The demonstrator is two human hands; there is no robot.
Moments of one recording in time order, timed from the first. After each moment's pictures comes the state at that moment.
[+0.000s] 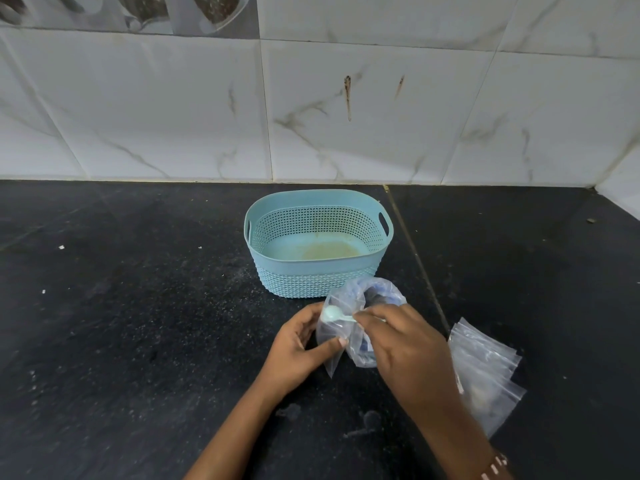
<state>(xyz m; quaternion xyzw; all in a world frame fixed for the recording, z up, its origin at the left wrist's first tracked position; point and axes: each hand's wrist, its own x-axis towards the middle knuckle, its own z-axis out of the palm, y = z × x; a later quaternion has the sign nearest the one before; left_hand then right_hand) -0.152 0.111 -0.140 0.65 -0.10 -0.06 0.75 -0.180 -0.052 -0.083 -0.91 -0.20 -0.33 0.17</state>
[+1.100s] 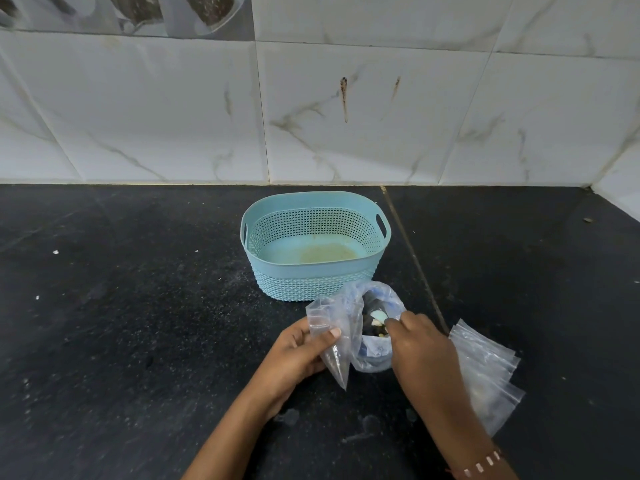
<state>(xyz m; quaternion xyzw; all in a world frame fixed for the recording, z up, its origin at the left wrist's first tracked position) -0.160 0.110 -0.119 0.56 -0.01 -0.21 0.80 -0.169 -0.073 -0.105 -0.97 -0.10 -0.22 0.07</state>
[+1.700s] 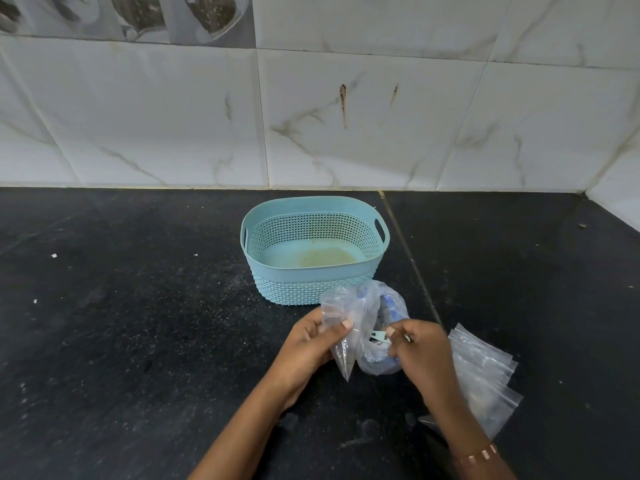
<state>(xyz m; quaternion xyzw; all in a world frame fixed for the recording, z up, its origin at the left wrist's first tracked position) -0.151 0.094 -0.111 0.53 -0.05 -0.18 0.83 -0.159 -0.068 -0.099 -0.87 0.15 -0.03 0.47</state>
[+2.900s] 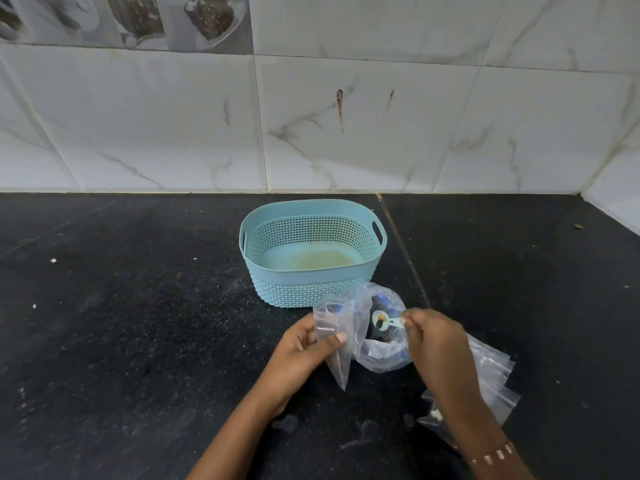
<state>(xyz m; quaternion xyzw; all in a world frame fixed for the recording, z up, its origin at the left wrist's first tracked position) -0.156 0.105 -0.117 0.61 -0.07 -0.15 0.78 -0.161 -0.084 -0.089 -0.95 0.04 -0.16 0.25</state>
